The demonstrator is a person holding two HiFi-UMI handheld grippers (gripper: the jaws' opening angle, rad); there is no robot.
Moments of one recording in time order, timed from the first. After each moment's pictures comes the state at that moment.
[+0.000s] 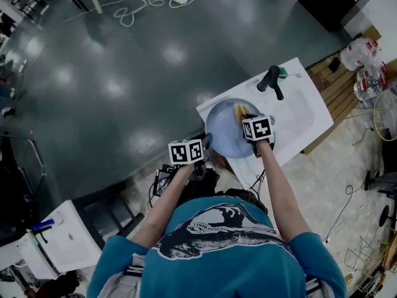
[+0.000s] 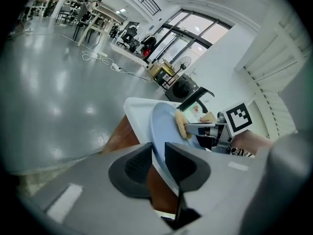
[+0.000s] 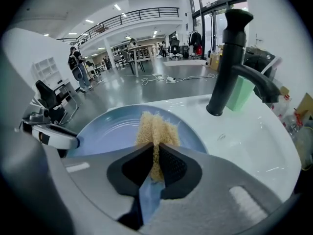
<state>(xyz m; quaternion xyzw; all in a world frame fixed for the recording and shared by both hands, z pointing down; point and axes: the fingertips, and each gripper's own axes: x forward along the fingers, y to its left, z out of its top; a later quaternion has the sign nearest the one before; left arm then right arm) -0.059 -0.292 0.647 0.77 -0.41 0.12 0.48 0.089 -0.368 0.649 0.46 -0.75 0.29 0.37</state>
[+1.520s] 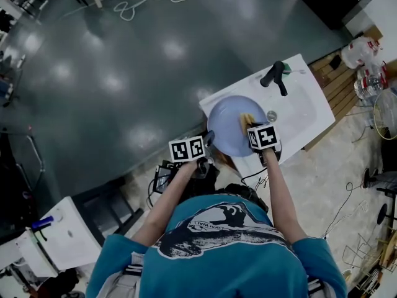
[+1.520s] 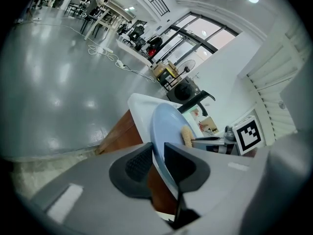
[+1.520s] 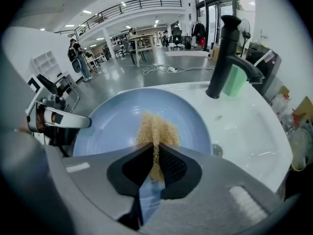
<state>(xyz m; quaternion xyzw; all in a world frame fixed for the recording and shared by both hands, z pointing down) -0.064 -0.282 0.648 0.75 -0.41 0.09 0.51 0.095 -0.310 0.650 0.44 -0.73 0.31 0.42</state>
